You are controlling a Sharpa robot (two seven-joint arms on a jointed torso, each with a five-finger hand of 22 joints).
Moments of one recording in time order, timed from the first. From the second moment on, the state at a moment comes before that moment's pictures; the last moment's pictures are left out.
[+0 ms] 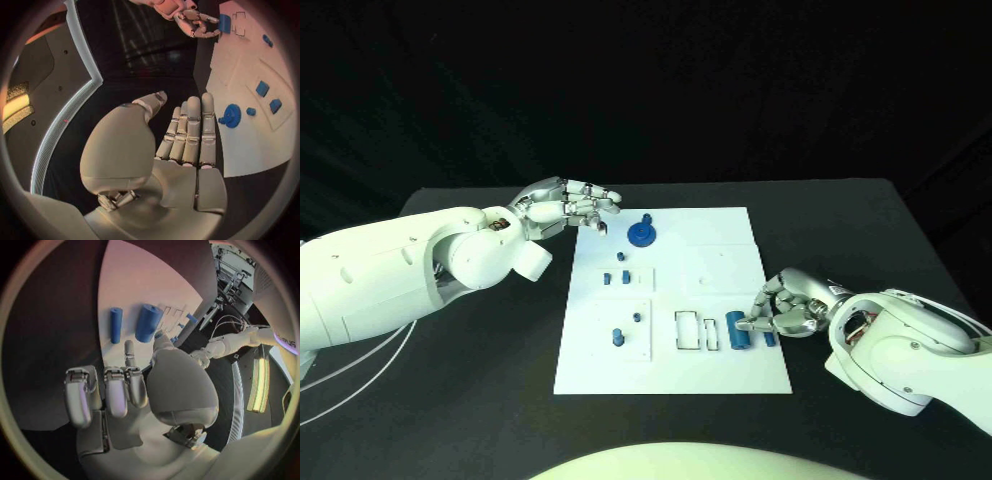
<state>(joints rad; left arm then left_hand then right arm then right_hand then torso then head) 1.21 -0.95 -0.04 1.47 -0.14 0.03 0.24 1.36 -0.22 0.49 0.12 0.17 0.84 0.21 0.17 0.36 0.93 0.15 0.39 0.18 0.94 0.08 1.07 0.47 0.18 0.87 0.18 0.68 0.79 1.15 -1.07 -0.19 1.89 -1.28 -0.37 -0.50 1.22 -0.13 -0.08 0.30 0.15 0.97 0.10 0.37 0.44 1.47 0.03 1.53 1.31 1.47 -0.04 1.55 1.31 0.01 1.47 0.07 1.55 1.31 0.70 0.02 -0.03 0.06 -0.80</state>
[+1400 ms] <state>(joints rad) 1.21 -0.95 -0.04 1.47 -0.14 0.04 0.24 1.36 -0.22 0.49 0.12 0.17 0.84 0.21 0.17 0.36 0.93 0.15 0.39 0.18 0.94 0.08 1.07 0.47 0.18 0.87 0.18 0.68 0.79 1.12 -1.00 -0.18 1.88 -1.31 -0.35 -0.53 1.35 -0.11 -0.05 0.30 0.31 0.99 0.09 0.40 0.46 1.47 0.01 1.53 1.31 1.47 -0.05 1.55 1.31 0.01 1.47 0.05 1.56 1.31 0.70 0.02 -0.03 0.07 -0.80</state>
